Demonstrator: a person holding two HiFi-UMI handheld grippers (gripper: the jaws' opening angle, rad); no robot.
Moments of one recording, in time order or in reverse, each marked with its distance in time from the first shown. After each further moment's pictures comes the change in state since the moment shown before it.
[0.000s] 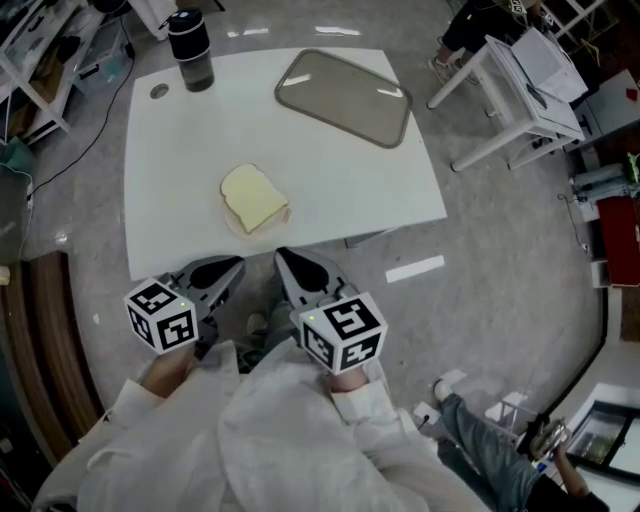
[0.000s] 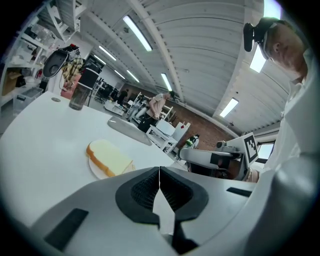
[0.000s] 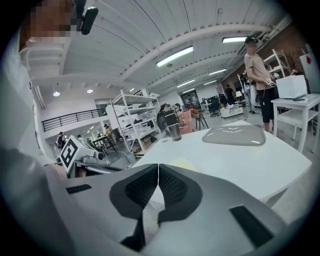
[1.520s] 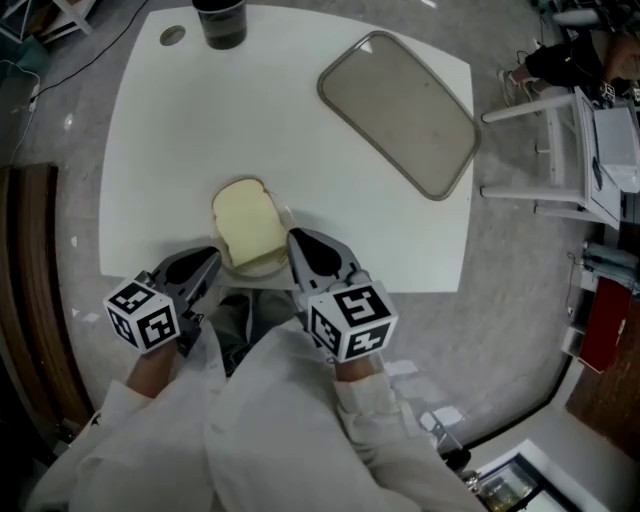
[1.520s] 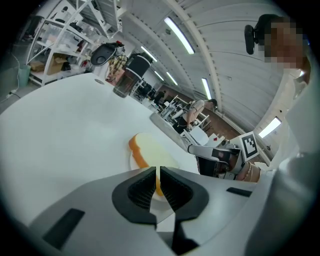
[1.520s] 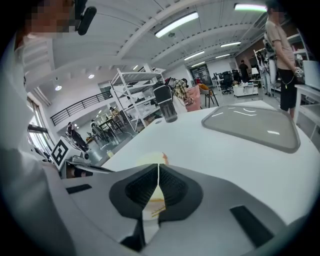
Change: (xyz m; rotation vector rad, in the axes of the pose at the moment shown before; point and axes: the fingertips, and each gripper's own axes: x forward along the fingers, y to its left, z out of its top) left arm 0.058 0.152 0.004 -0.322 -0.047 0.304; right arm 0.146 -0.137 0.001 -0.010 0.288 0.122
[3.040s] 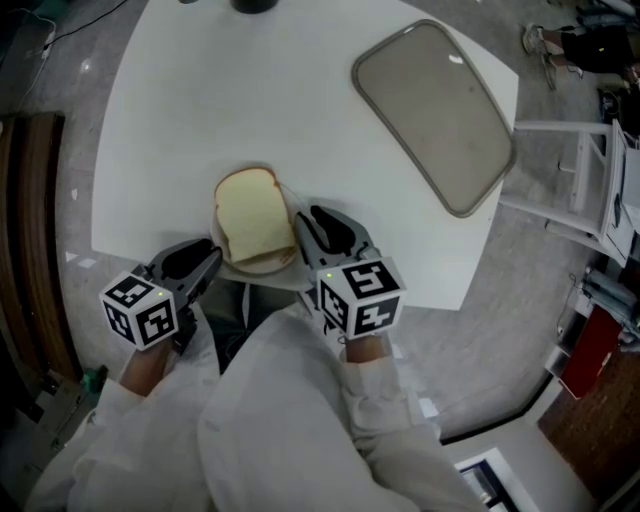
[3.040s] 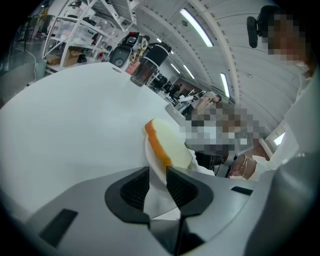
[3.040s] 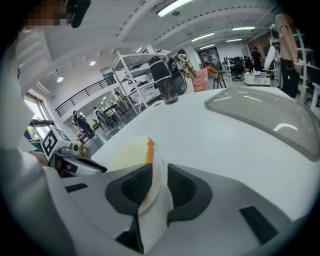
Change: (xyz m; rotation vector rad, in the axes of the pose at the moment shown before) left arm 0.007 0.027 -0.025 -0.119 0.085 0.142; right arm 0.049 -0.040 -0.024 -0.038 0.199 0.065
